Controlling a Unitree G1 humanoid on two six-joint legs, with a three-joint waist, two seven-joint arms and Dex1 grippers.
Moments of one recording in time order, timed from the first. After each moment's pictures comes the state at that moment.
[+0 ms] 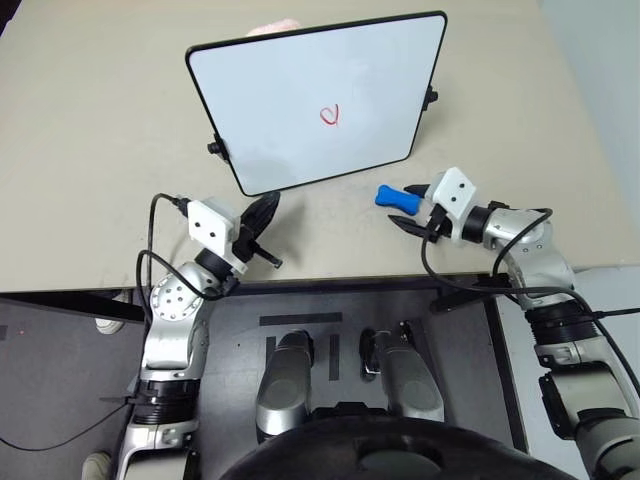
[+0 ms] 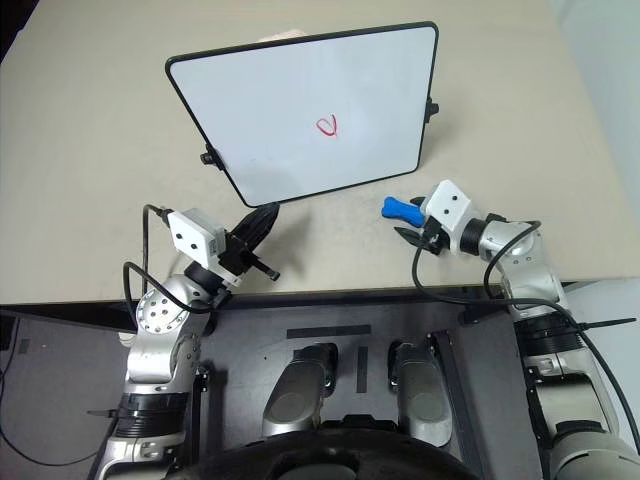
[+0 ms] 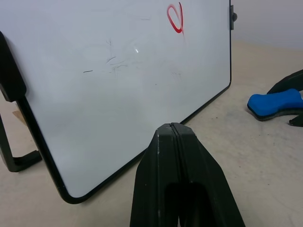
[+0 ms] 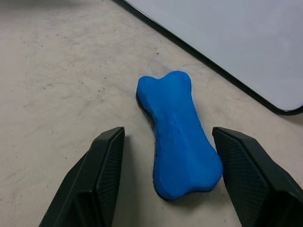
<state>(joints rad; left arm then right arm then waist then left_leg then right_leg) 0.02 0.33 0.06 -0.17 -0.27 -0.03 -0.56 -0.37 -0.52 0.17 0.11 0.08 0.16 0.84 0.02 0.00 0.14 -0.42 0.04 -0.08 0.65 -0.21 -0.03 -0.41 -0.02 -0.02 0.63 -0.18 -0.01</state>
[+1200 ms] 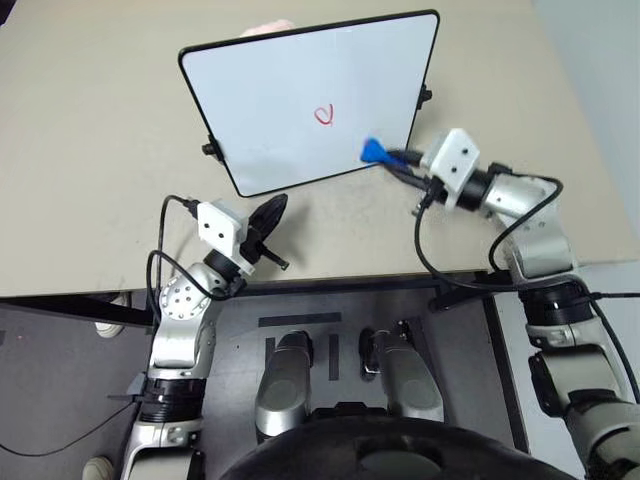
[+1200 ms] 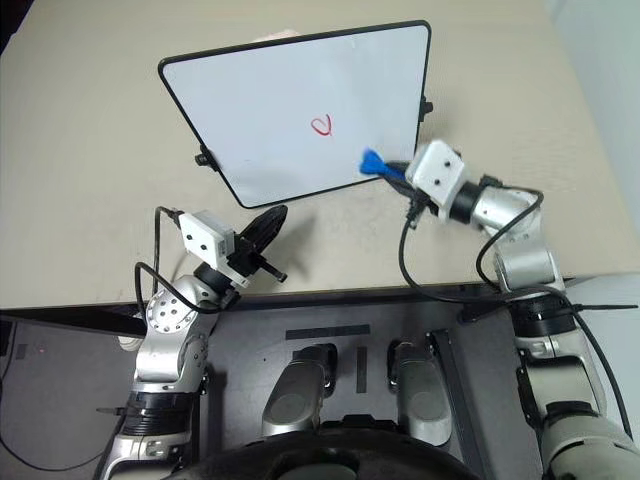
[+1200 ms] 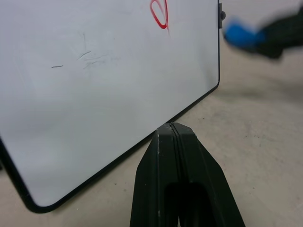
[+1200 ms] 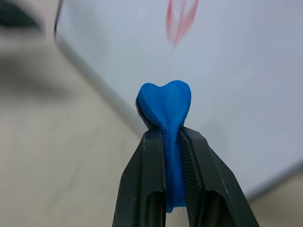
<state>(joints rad) 0.01 0.32 0.03 -0.15 -0.27 -0.03 -0.56 -0.53 -0.45 0.16 0.03 0.05 -0.05 0.78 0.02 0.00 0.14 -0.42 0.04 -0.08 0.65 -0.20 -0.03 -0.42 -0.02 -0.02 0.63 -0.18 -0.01</state>
